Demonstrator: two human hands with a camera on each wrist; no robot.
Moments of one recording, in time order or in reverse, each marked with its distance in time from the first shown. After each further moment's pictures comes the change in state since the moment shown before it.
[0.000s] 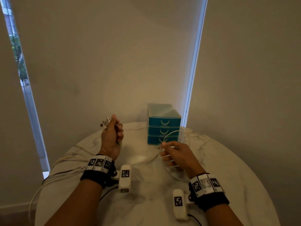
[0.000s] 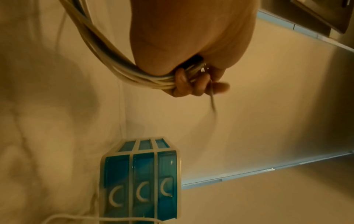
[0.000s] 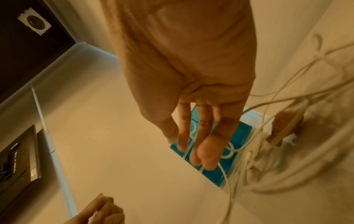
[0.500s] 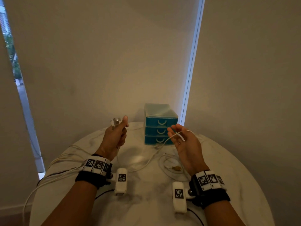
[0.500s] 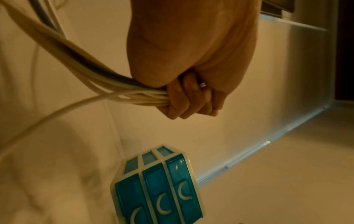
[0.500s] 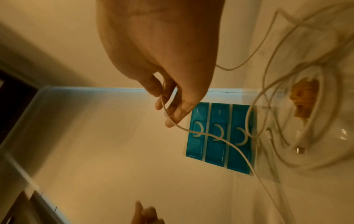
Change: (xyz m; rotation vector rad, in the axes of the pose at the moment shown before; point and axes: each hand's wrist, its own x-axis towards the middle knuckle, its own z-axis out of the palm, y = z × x) left_hand -0.015 0.001 0.011 0.366 -0.179 -0.027; right_hand 0.008 -0.018 -0.018 0.889 0.117 -0.122
